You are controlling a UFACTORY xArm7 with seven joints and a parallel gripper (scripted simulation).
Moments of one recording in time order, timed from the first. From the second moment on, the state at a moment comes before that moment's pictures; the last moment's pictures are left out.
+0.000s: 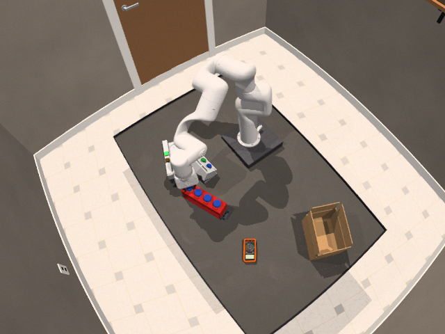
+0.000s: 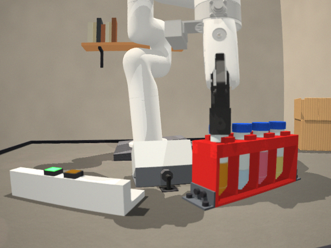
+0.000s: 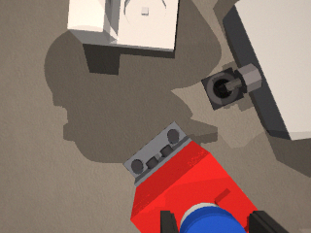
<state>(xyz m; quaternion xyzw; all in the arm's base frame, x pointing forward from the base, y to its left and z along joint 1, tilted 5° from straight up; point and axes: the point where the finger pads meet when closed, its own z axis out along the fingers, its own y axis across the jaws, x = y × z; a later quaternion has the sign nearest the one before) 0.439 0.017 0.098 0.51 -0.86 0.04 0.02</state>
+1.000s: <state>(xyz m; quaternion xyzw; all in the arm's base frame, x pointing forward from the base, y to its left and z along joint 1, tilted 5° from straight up) 0.435 0.040 0.141 0.59 -0.81 0.04 0.03</state>
